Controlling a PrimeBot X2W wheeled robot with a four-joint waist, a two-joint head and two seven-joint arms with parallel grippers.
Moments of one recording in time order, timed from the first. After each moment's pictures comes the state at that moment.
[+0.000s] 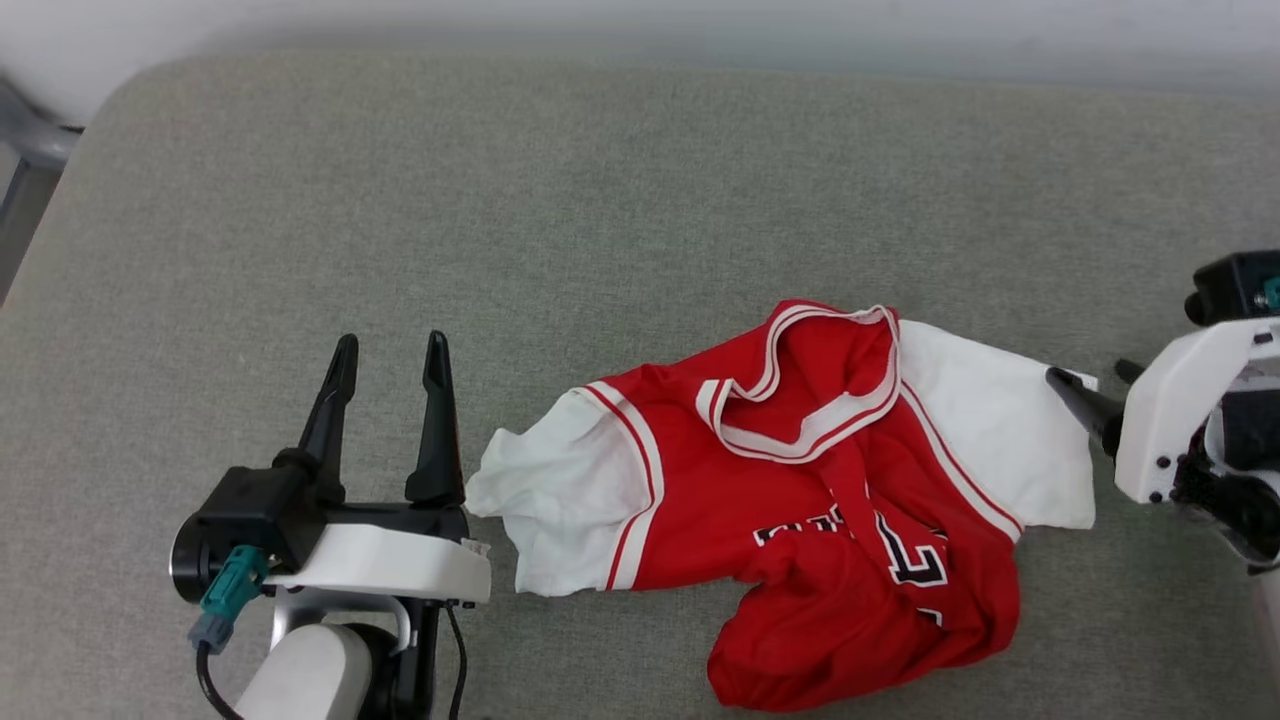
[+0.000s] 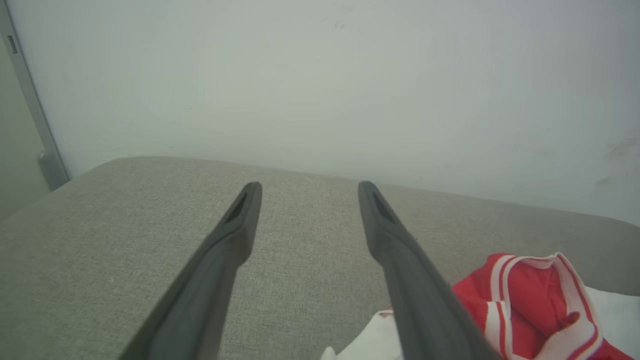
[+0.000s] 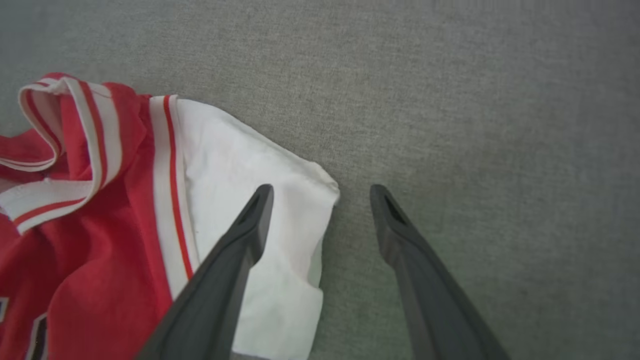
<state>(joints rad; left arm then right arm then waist) -0.18 0.30 -0.35 -0.08 -0.48 0.29 -0.26 -0.43 -0.34 0.02 0.26 0.47 0.13 0.69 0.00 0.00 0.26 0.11</state>
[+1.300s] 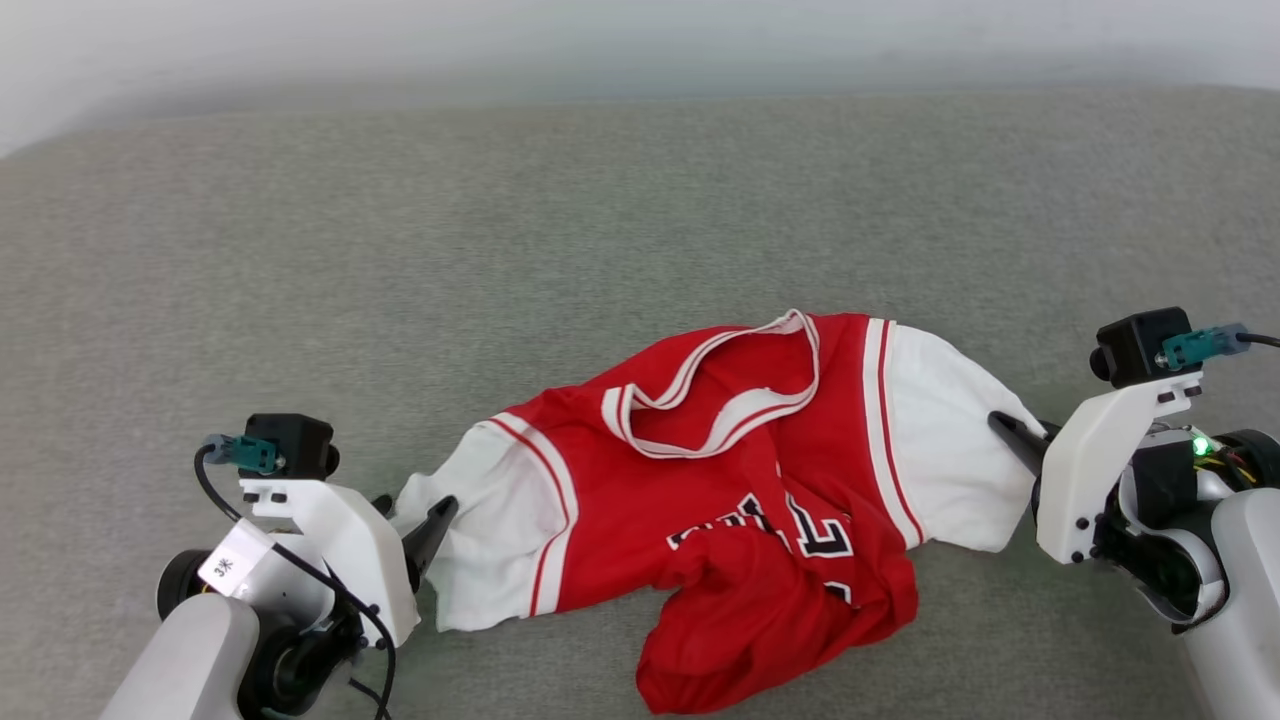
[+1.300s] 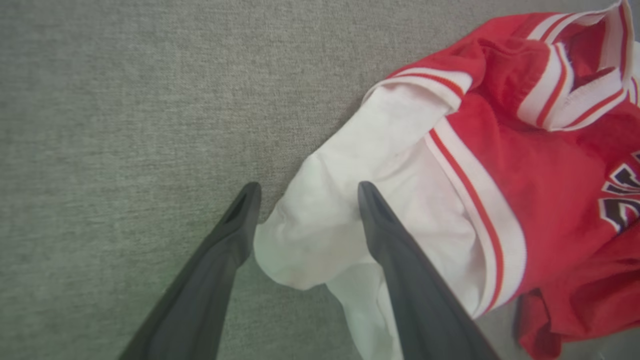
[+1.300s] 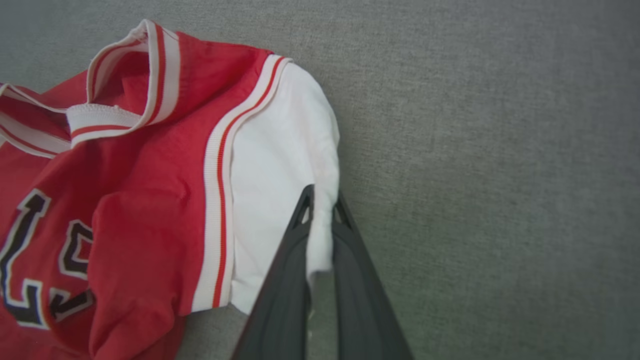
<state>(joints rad) -0.25 0.42 -0.31 0.13 -0.72 0.03 0.47 -0.39 -0.32 0.16 0.27 0.51 0.13 0.60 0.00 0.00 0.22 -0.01</state>
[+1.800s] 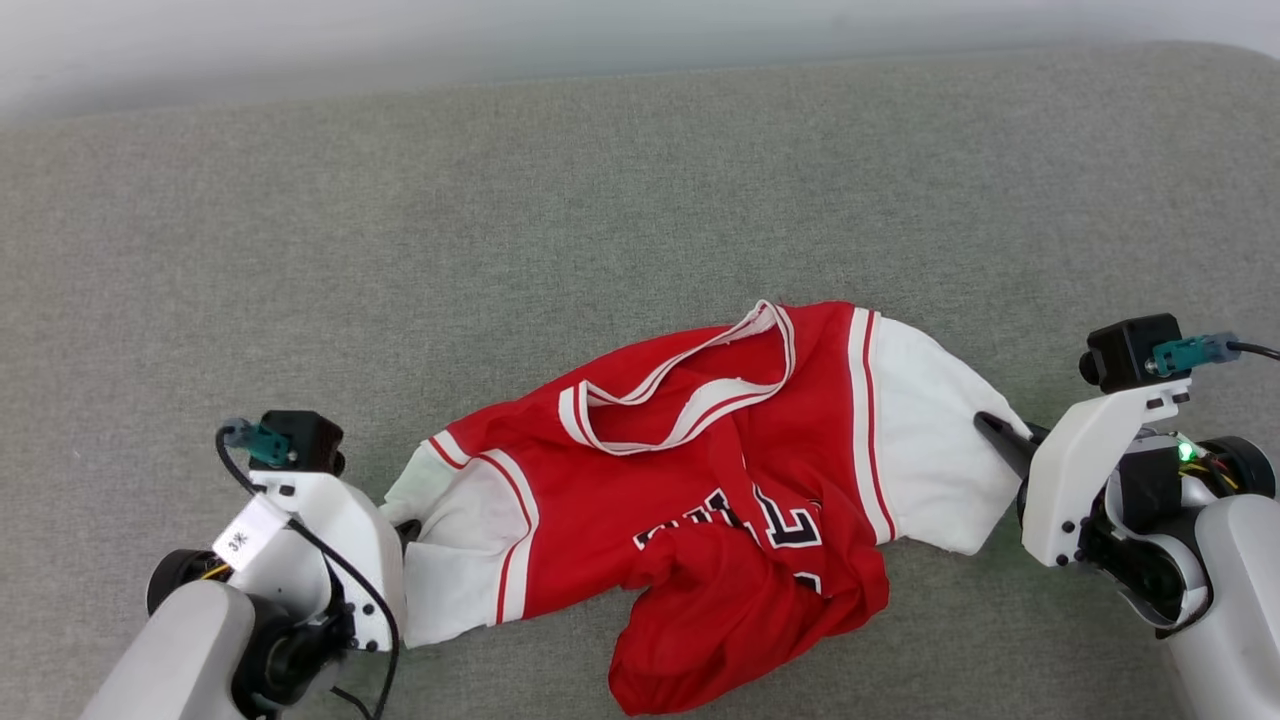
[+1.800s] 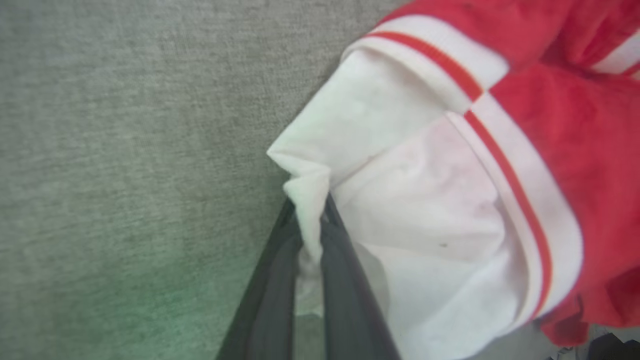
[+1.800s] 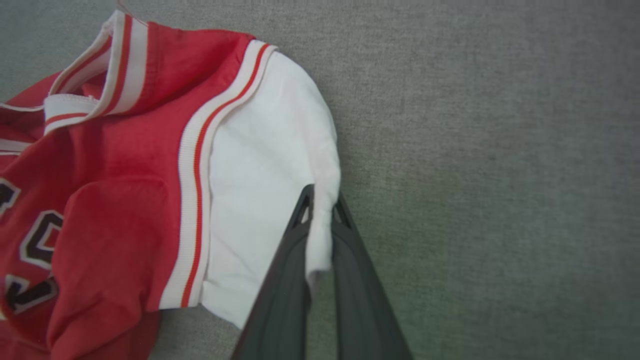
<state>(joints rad) -0.28 0.47 -0.36 0.17 -0.75 0.06 0.70 -0.38 -0.30 0.15 0.27 0.50 0.13 0.57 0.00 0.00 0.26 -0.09</state>
